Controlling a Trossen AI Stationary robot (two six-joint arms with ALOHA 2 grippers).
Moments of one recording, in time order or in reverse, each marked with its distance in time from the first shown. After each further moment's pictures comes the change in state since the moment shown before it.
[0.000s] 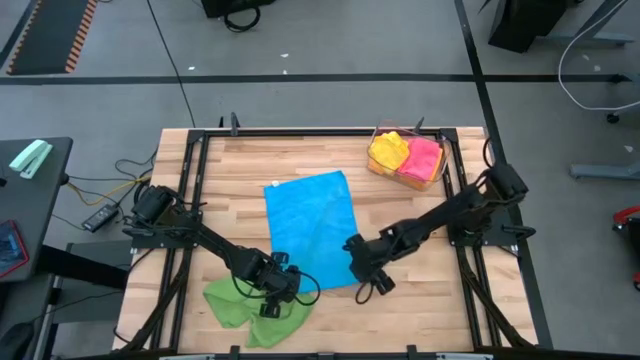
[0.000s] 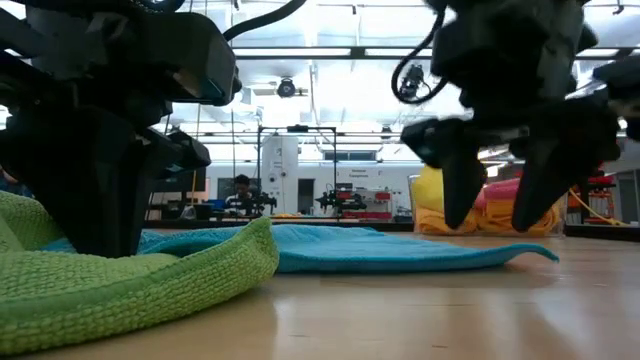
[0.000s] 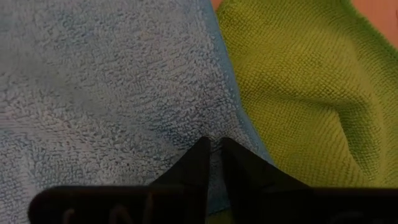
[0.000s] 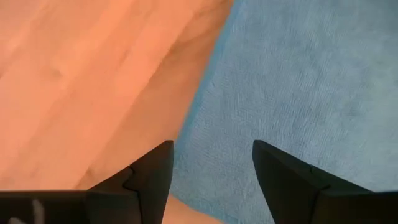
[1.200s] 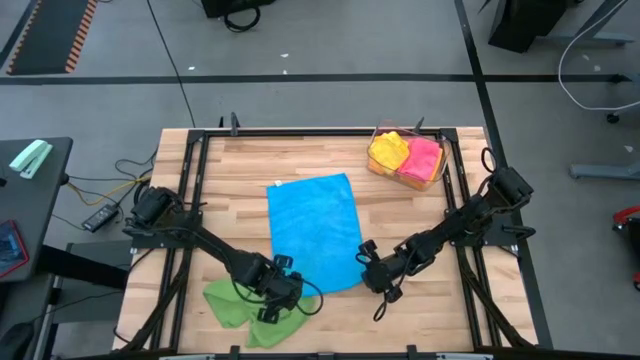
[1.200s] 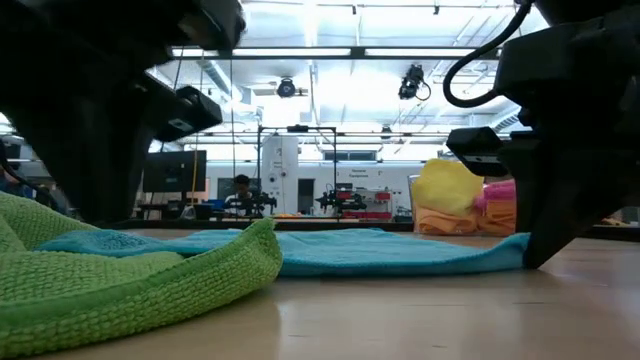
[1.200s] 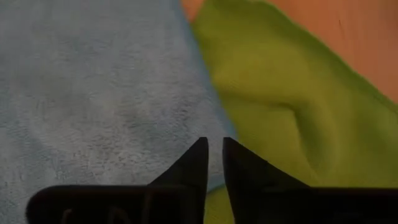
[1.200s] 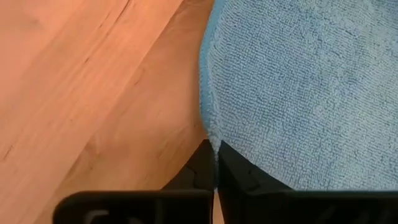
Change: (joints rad) left arm -0.028 0.002 0.134 -0.150 -0.011 0.079; right arm 0.152 -0.016 -0.141 0.129 0.279 0.092
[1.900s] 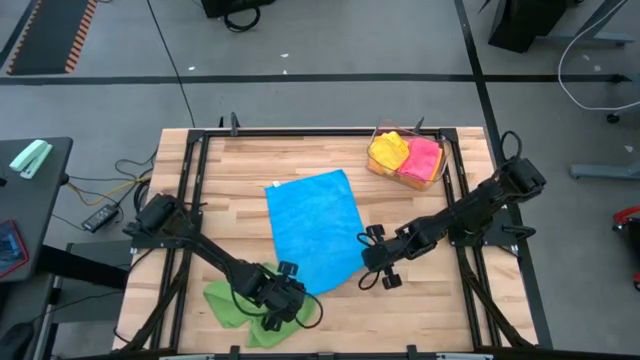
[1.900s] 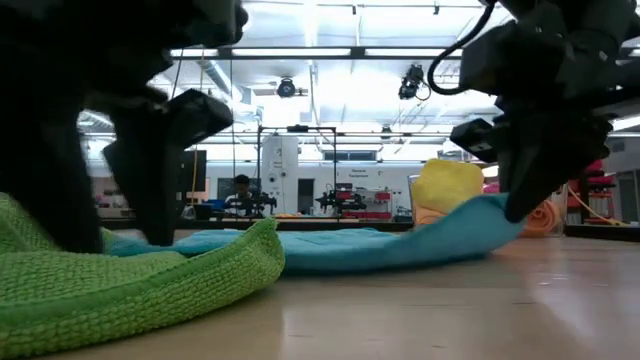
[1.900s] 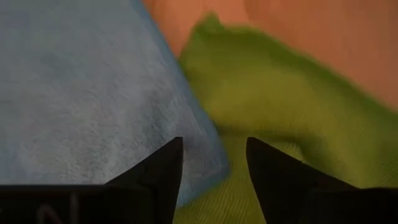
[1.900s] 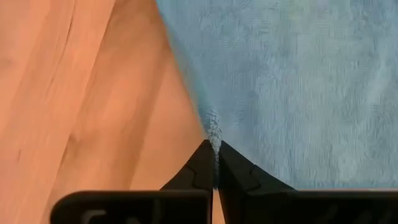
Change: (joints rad) left arm -0.053 0.061 -0.001 0.124 -0.133 0.040; right arm -0.098 -0.149 0.021 -0.206 -0.068 0.208
